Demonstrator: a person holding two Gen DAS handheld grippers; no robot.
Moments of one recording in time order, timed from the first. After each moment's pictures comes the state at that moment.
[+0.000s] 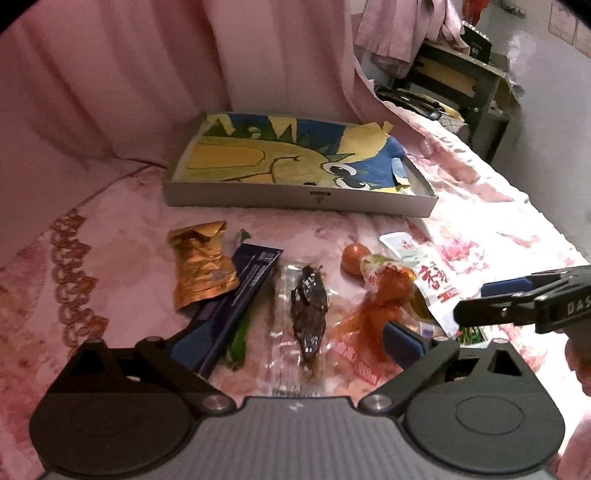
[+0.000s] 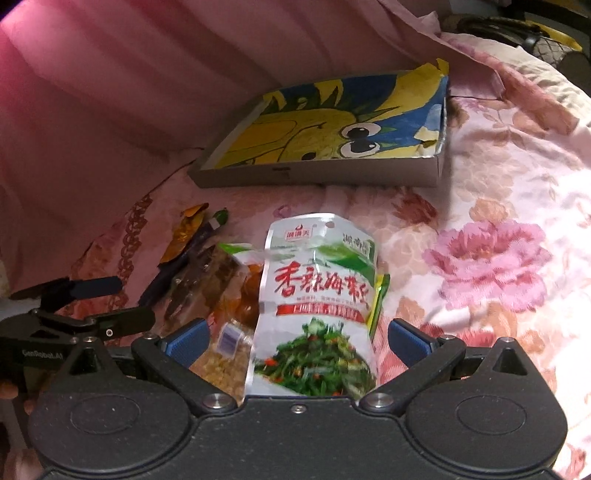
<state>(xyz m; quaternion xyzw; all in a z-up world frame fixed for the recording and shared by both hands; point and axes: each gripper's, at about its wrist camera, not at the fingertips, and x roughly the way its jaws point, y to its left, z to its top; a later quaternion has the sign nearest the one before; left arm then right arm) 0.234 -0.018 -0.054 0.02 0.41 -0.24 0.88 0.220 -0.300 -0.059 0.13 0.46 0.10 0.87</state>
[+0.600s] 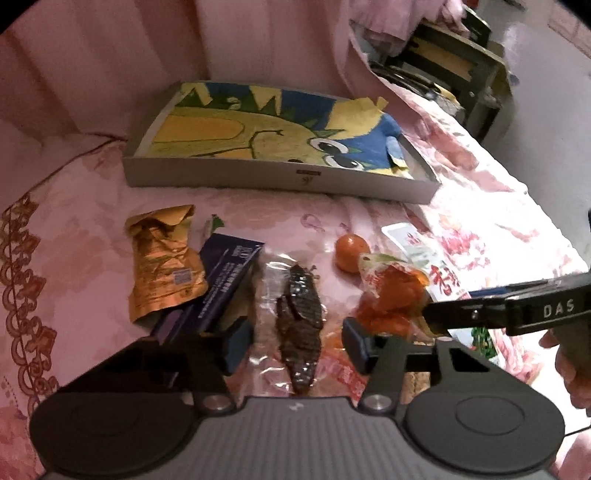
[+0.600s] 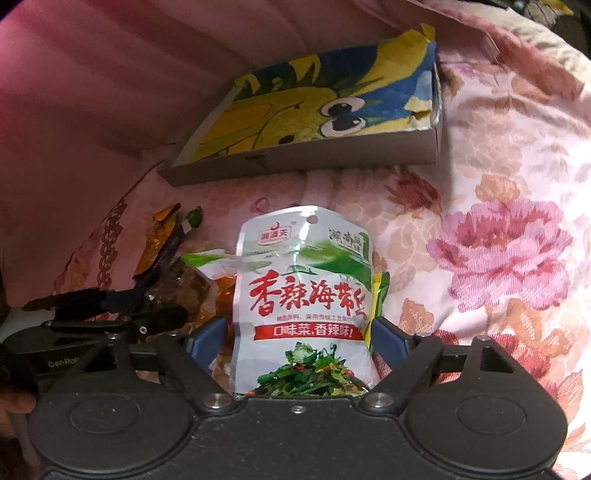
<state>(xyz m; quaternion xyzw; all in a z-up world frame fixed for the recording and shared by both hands) 0.268 -0.035 -0.080 0.00 0.45 -0.26 0.85 0.248 -0.303 -0.087 0.18 0.49 0.08 0.85</state>
